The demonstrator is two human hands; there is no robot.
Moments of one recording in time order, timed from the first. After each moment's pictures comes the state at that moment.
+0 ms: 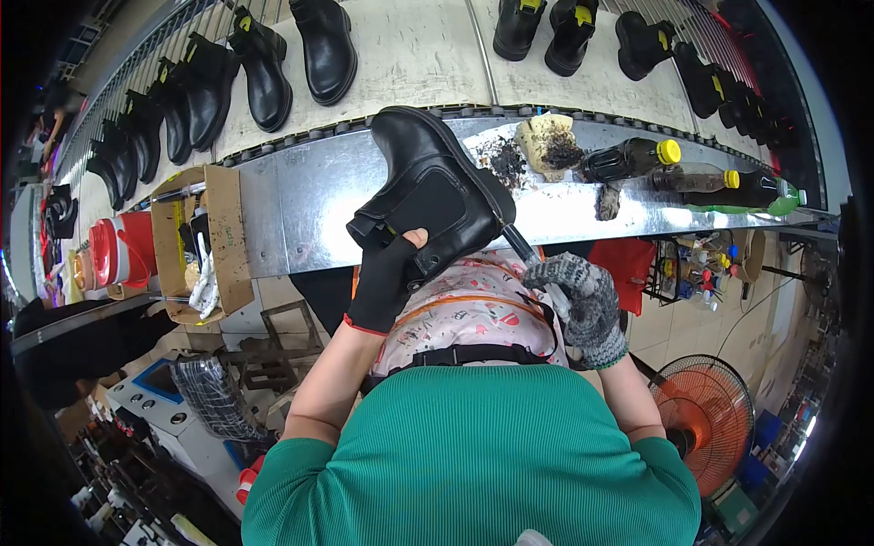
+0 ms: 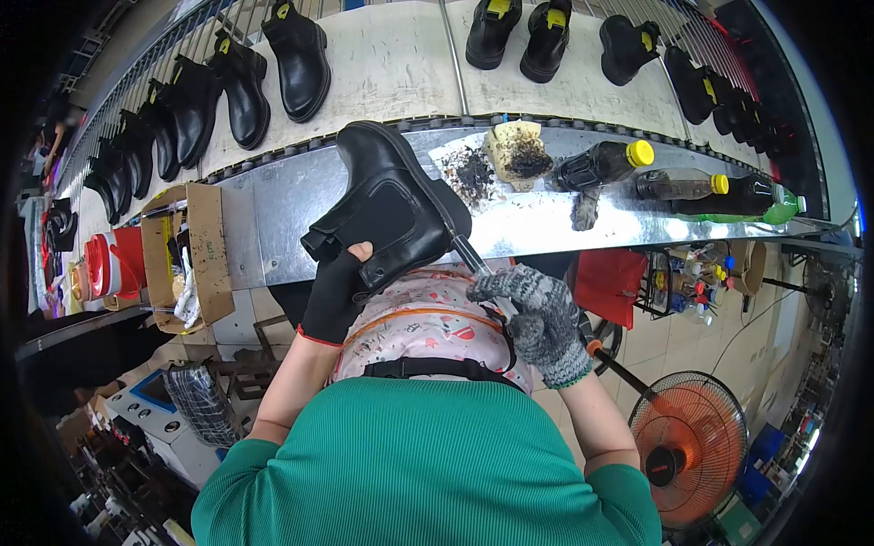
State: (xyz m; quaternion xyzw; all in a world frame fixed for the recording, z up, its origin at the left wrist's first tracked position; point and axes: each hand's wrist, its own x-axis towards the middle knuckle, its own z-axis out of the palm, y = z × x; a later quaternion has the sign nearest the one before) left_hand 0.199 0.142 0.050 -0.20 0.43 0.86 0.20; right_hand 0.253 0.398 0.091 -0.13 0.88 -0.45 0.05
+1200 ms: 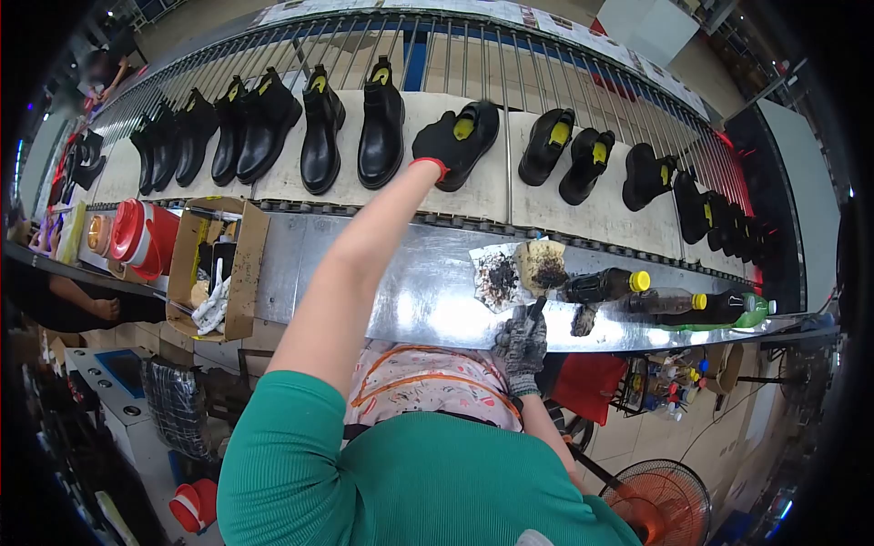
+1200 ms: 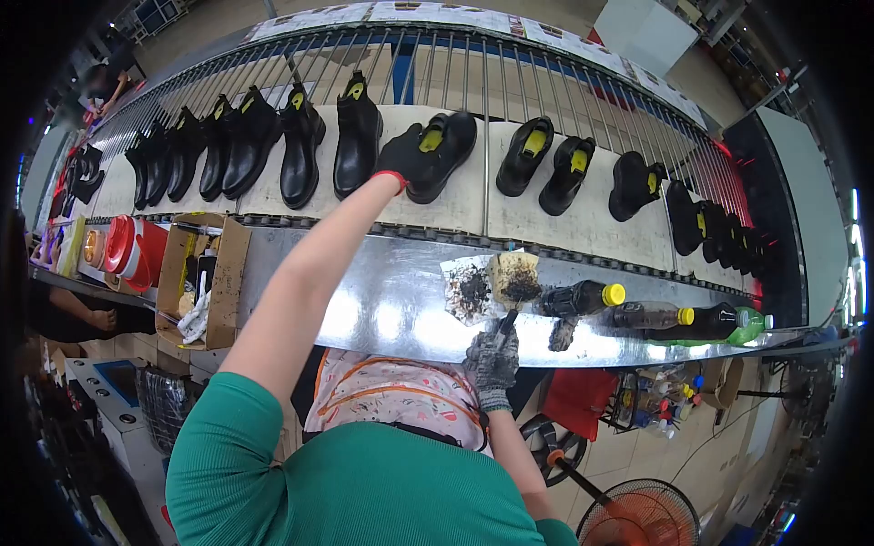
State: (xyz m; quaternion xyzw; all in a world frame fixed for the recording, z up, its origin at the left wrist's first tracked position) left_hand -0.111 0.184 0.027 0.03 0.94 0.34 -0.05; right_hand 0.213 0.378 -0.054 0.30 0.49 -0.82 -0.01
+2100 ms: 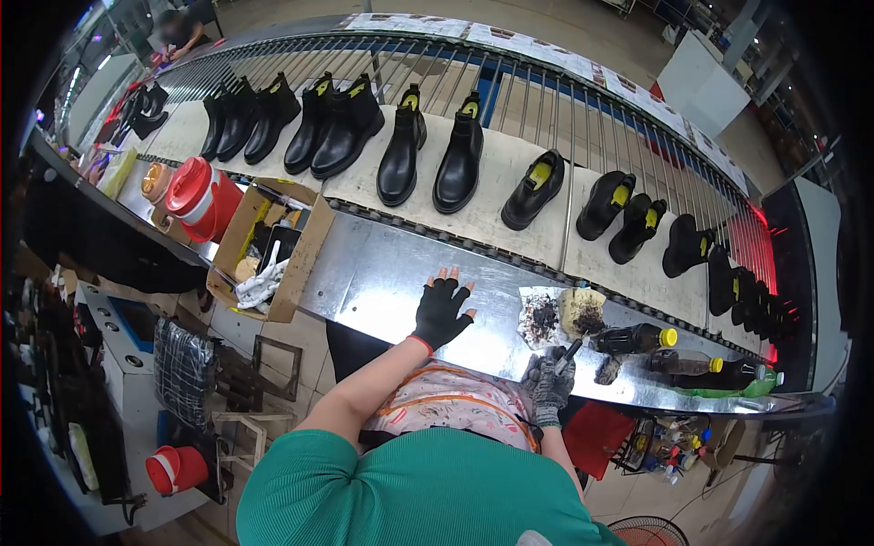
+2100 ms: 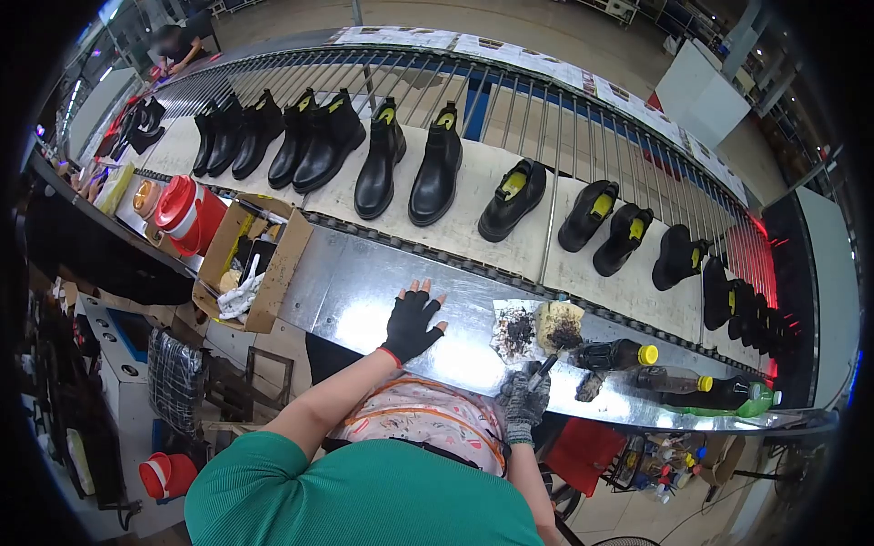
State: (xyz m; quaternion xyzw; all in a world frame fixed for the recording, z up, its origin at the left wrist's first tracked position) left_hand 0.139 0.120 -0.083 0.11 0.97 0.21 -0.10; right_hand 0.213 0.384 -0.067 0.31 0.62 -0.73 -0.02
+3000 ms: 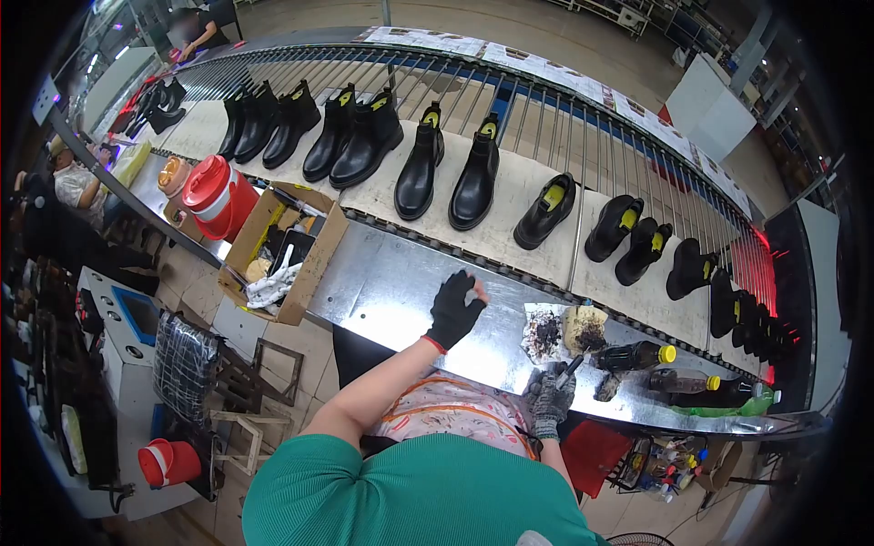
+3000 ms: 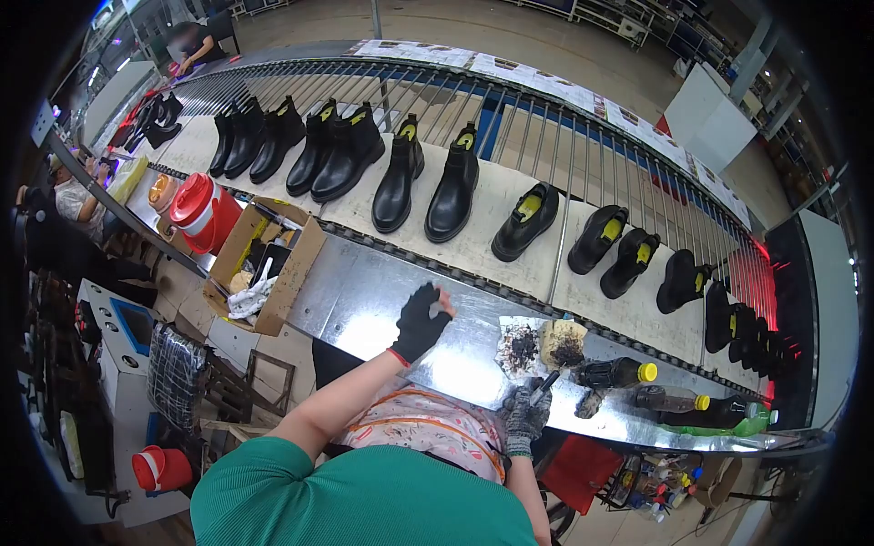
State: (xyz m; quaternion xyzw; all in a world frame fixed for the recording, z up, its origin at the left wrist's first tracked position) left_hand 0.114 0.133 -0.049 0.01 0.82 0.51 -0.25; right_hand 0.212 0.388 -0.077 0.30 0.65 -0.70 -0.02
